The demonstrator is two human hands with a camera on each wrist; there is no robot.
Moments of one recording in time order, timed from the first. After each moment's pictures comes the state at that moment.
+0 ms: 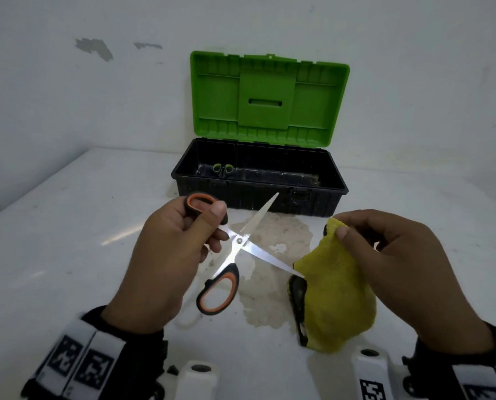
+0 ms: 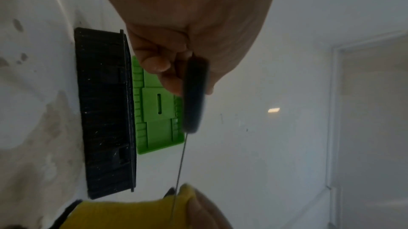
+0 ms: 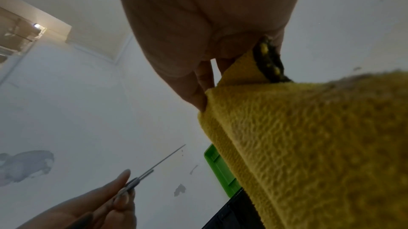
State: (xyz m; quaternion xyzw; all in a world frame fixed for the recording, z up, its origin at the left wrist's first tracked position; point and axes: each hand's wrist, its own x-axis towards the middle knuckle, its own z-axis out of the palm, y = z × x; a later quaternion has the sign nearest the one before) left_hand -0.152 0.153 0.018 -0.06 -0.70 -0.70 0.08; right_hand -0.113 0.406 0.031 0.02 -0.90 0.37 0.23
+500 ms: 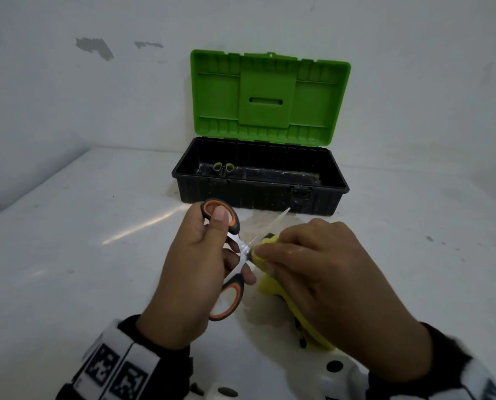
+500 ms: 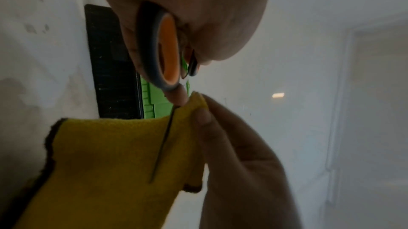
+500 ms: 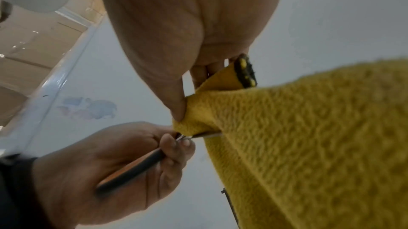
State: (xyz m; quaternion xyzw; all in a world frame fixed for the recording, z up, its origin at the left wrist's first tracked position) left_hand -0.137 0.179 0.014 -0.02 -0.68 -0.73 0.01; right_hand -0.107 0.350 0.025 0.26 -0.91 0.14 0.28
